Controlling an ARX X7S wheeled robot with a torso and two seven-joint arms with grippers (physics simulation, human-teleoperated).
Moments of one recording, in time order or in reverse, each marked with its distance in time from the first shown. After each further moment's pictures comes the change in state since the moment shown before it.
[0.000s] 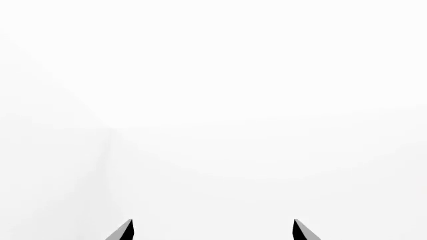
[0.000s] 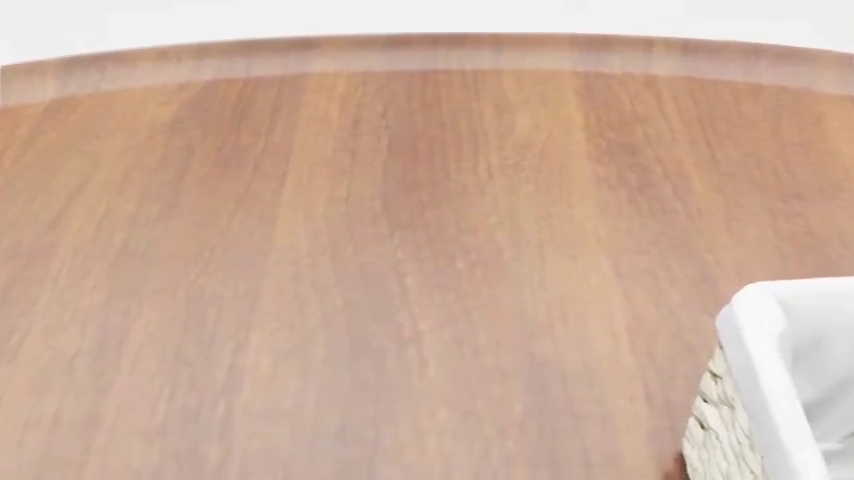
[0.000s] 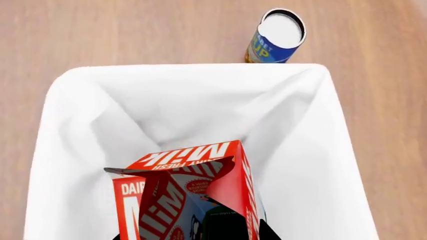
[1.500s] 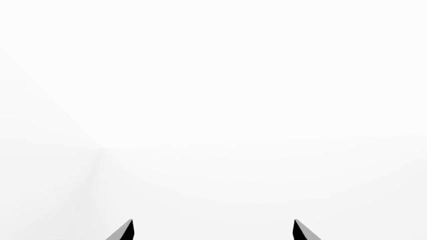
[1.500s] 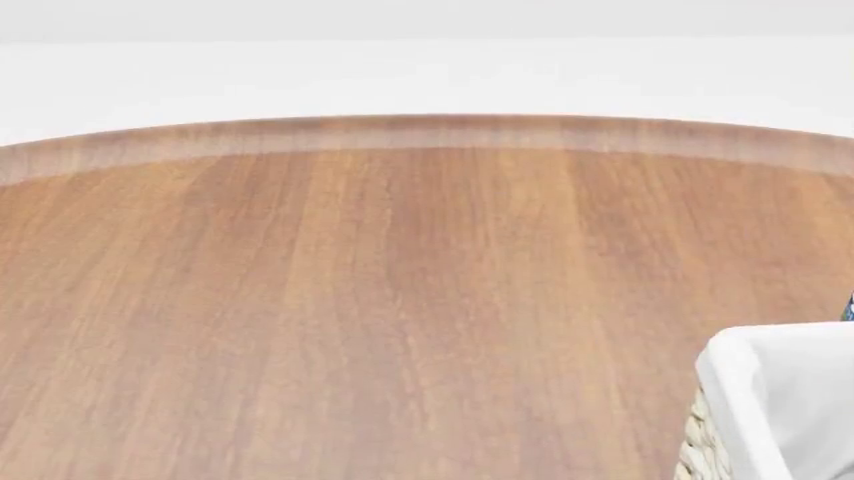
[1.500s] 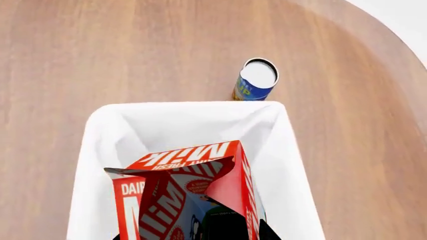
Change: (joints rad) left arm -0.034 0.001 0.029 -0.002 -0.045 -0.008 0.019; right arm 0.059 0.003 0.014 -0.012 -0.032 0.046 -0.028
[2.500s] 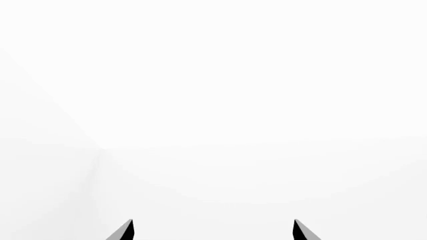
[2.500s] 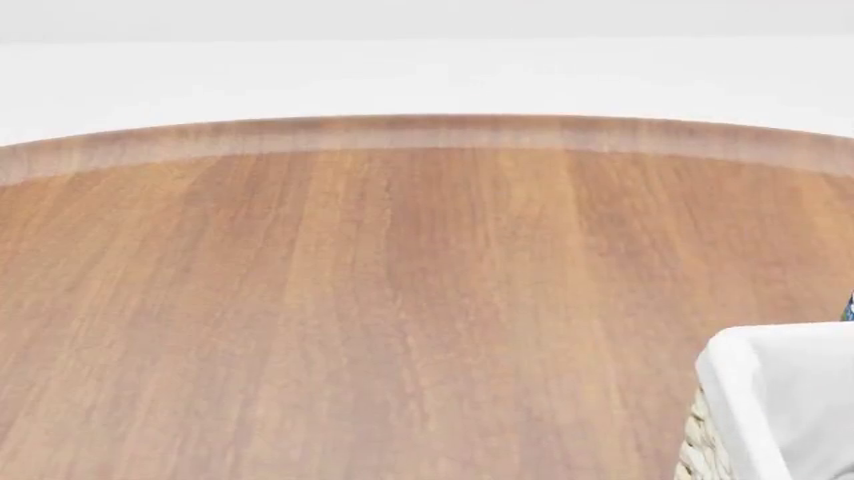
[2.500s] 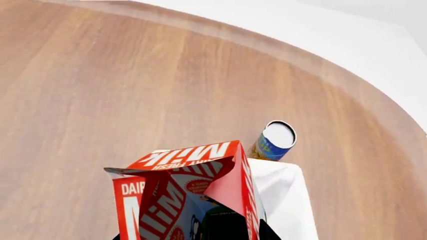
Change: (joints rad) left arm 0.005 -0.001 -0.009 0.003 -0.004 0.003 -0.001; right arm 0.094 0.030 0.061 -0.155 -0.034 0.001 -0.122
